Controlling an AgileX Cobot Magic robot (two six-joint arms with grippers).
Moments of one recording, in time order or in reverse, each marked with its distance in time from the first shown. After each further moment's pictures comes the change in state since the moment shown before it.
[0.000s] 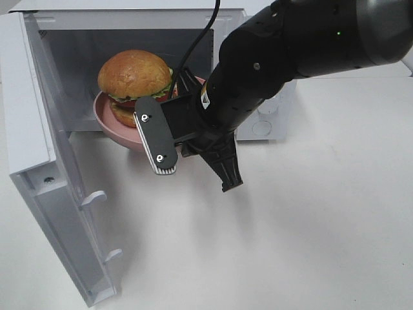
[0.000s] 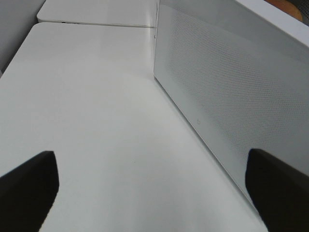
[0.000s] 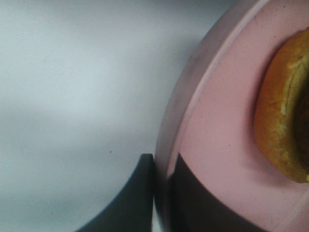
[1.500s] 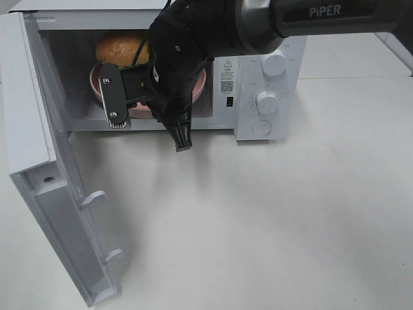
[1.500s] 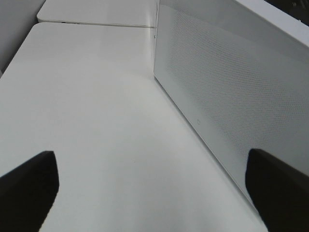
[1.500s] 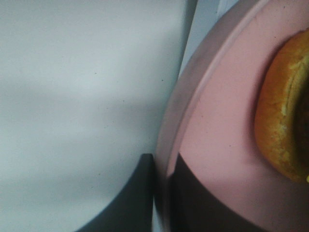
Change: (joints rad) left arm 0.000 0.000 0.000 0.000 -0.001 0.000; right arm 0.000 0.326 -0.499 -0.184 0.175 0.236
